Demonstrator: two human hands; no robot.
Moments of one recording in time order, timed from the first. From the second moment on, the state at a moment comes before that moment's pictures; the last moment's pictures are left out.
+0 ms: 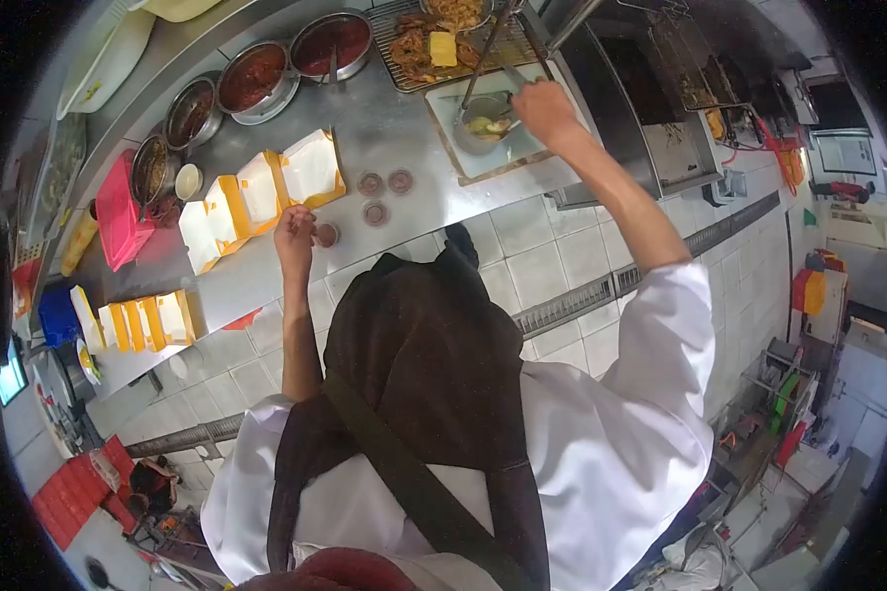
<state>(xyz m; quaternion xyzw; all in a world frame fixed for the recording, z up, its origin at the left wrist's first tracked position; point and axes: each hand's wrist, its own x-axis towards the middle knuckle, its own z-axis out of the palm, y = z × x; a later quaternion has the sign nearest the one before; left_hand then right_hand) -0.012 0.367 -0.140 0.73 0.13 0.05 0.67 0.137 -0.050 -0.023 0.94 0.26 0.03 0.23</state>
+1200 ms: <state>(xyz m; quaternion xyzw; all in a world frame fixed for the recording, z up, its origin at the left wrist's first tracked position) 0.013 0.368 -0.187 0.97 0.12 -0.03 0.21 0.153 0.217 -0.032 0.88 0.47 0.06 0.06</state>
